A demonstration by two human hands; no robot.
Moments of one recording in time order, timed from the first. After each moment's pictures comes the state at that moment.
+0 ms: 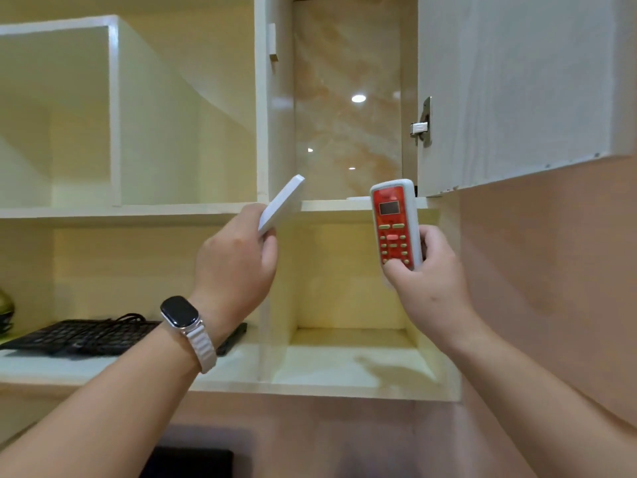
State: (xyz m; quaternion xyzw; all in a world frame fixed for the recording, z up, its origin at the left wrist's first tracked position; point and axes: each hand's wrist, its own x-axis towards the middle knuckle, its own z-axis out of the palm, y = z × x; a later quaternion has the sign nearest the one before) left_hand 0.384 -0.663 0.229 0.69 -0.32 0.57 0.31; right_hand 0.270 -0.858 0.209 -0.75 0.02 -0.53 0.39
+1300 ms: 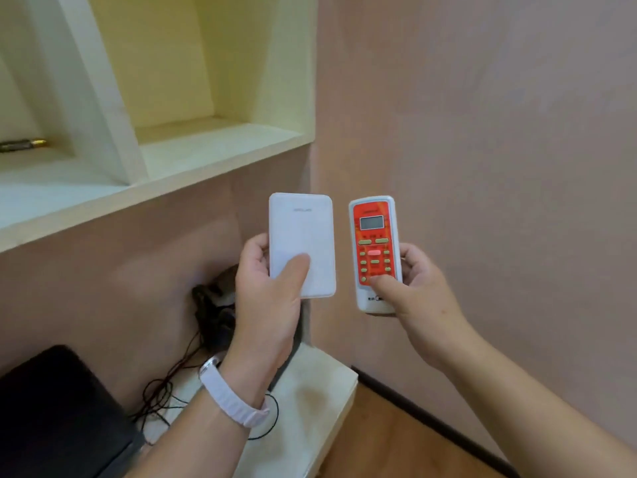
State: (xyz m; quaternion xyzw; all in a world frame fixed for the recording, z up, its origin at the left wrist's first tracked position) left_hand 0.364 -0.656 -0.044 0.42 -0.40 -0.39 0.71; right_hand 0.196 -0.663 -0.038 -0.58 0.47 -0.49 0.45
